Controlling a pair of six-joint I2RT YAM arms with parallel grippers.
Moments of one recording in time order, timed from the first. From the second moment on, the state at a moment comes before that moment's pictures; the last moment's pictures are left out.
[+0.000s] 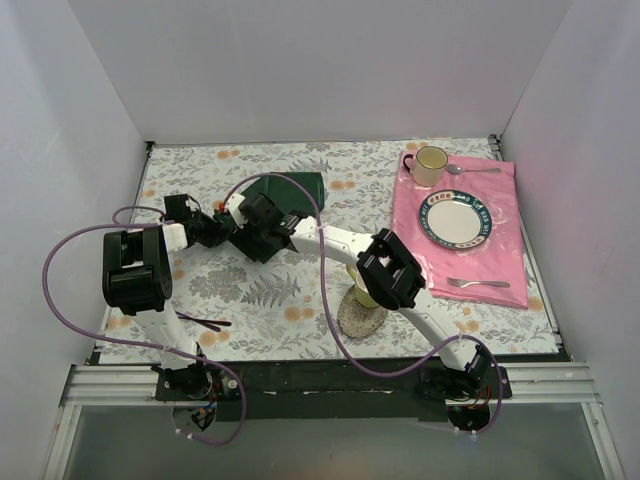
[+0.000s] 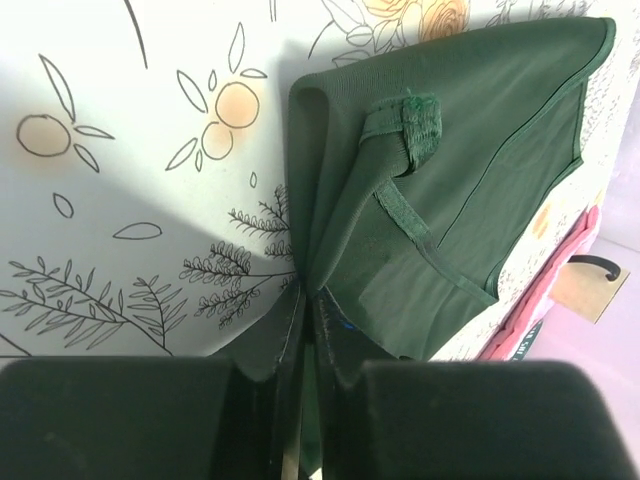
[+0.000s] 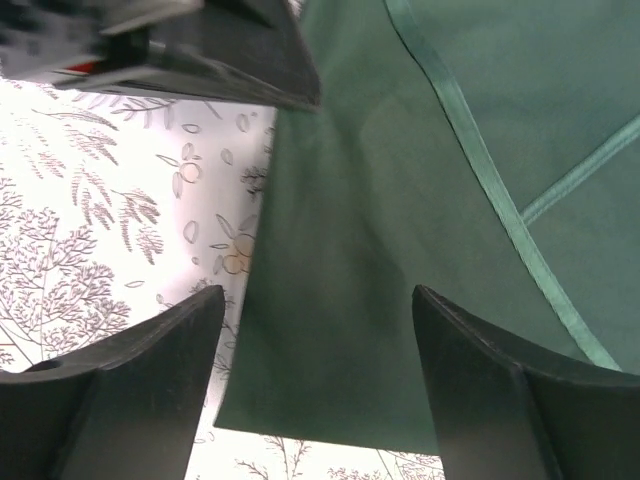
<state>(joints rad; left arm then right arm) 0.14 1.82 0.90 0.06 0.37 -0.93 1.00 2.45 2.08 -0.37 0.03 -0.10</state>
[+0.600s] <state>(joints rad) 0.14 1.83 0.99 -0.09 0.41 -0.92 1.03 2.49 2.08 -0.27 0.08 -0.21</state>
